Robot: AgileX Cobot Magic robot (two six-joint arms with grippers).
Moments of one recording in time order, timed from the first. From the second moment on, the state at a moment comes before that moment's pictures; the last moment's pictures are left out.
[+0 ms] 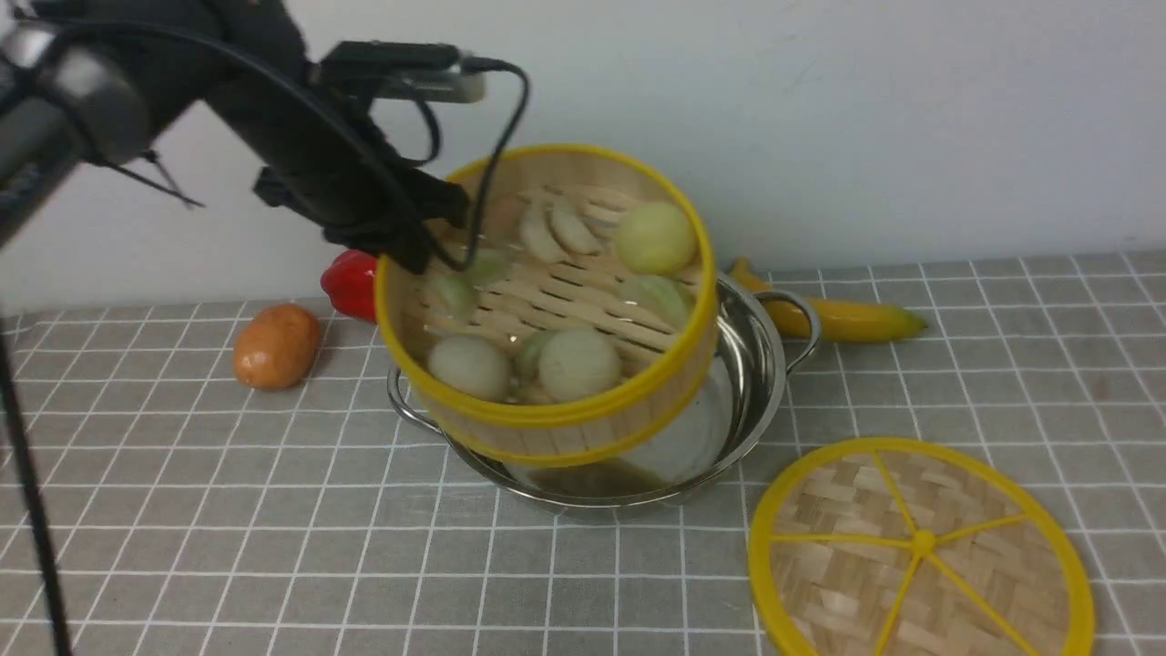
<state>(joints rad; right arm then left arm) 0.03 0.76 -0.80 0.29 0.72 -0.06 -0.22 2.08 -1.96 -0.12 1.16 0.13</state>
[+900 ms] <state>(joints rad) 0.03 0.76 -0.80 0.29 0.78 -0.06 -0.27 2.41 -2.23 -0.04 1.23 0.09</state>
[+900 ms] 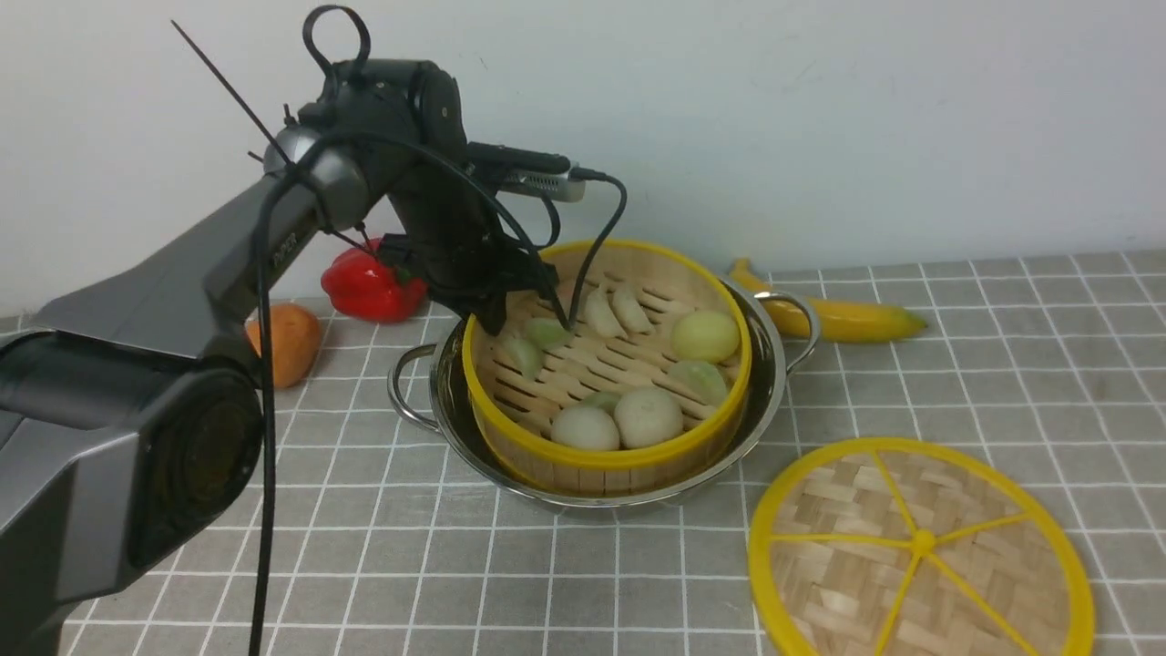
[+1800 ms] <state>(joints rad) 0.05 0.82 -0.81 0.43 0.77 -0.13 -0.26 2.29 -2.44 -0.09 1.22 0.09</state>
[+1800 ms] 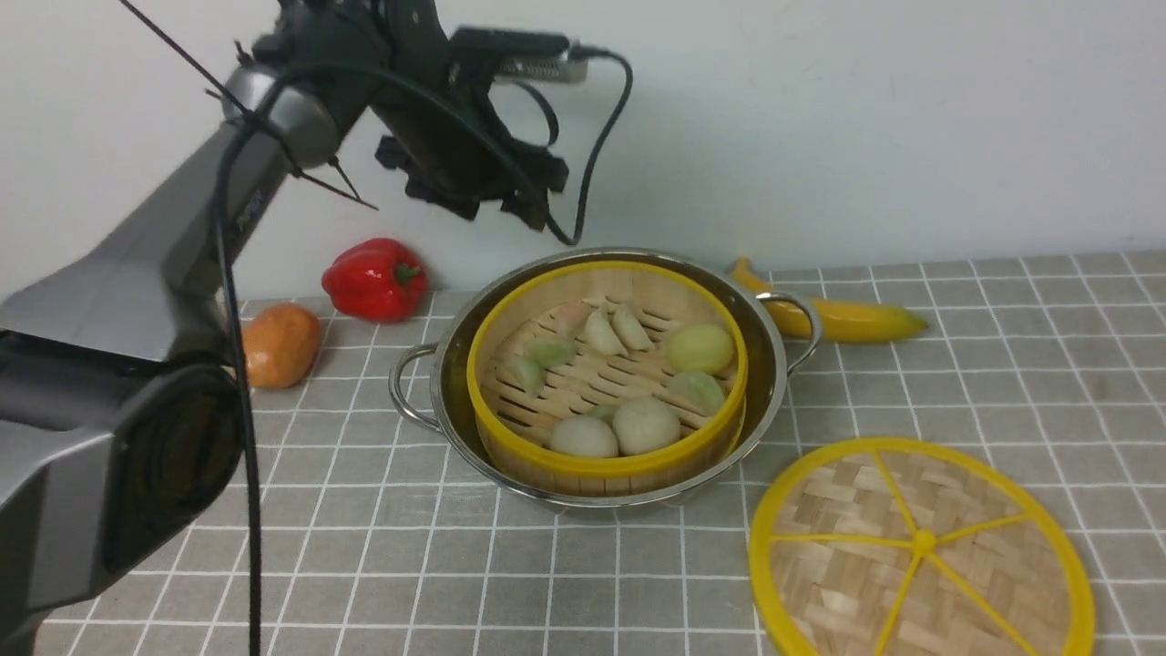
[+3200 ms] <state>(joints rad) 0.40 1.75 -1.20 -0.01 1.07 0.11 -0.26 0.54 -0.87 0.10 0.89 0.14</state>
